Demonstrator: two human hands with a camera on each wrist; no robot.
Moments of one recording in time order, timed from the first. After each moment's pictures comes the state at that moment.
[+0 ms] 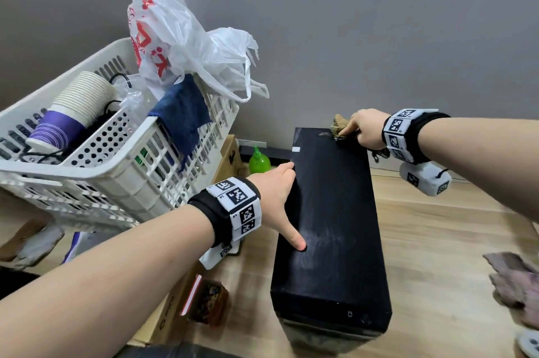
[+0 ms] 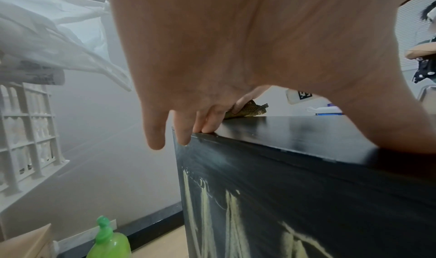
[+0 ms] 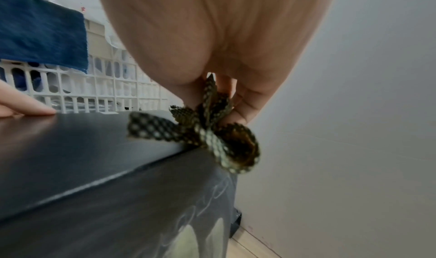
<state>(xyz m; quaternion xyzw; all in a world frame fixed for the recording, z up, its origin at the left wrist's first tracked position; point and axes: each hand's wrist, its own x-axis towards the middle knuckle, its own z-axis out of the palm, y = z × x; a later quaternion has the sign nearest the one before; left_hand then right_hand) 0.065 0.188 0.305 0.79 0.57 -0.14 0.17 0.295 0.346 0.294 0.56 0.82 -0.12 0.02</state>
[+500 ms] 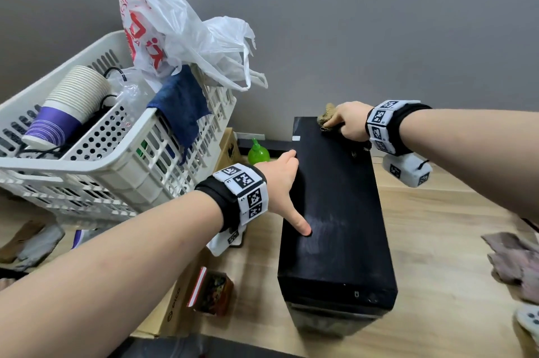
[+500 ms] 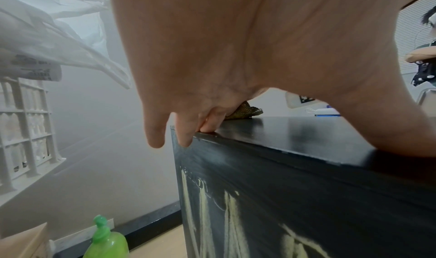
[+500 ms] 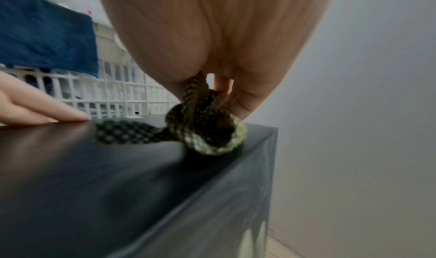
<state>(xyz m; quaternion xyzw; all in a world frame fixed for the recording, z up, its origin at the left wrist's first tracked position) 0.067 0.187 0.304 0.79 0.56 -0.17 0.16 0.267 0.328 0.290 0.54 0.83 -0.13 0.01</state>
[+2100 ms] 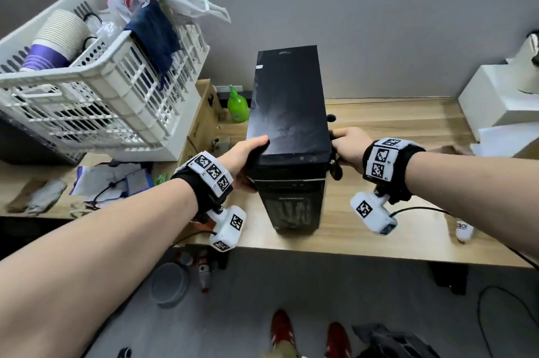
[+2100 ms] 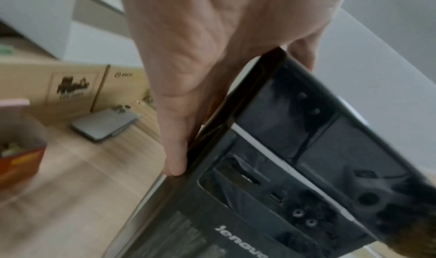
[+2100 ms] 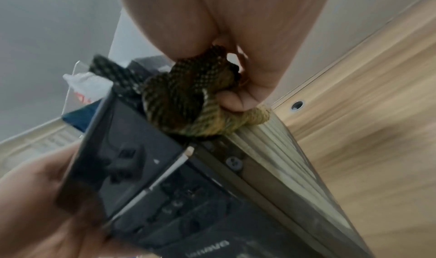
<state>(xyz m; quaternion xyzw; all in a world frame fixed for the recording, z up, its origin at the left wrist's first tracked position) 0.088 0.046 0.228 0.35 0.69 0.21 0.60 0.323 0.075 0.206 0.63 0.47 -0.54 -0.29</state>
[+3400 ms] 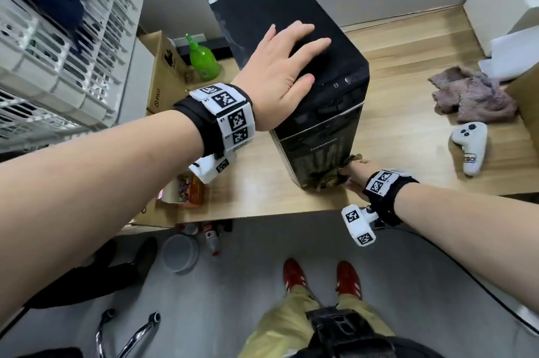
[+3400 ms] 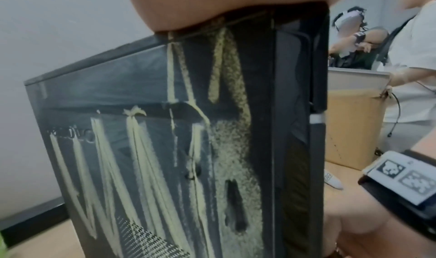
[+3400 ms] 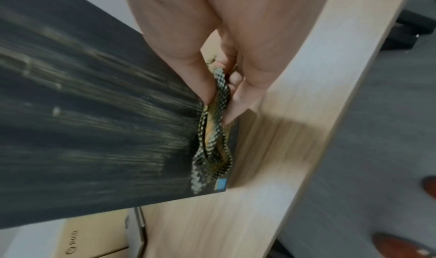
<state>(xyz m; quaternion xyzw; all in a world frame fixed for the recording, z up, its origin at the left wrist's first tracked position) 0.178 0.094 0.230 0.92 0.37 0.10 0.04 0.372 0.009 0.020 0.73 0.21 -0.60 -0.25</state>
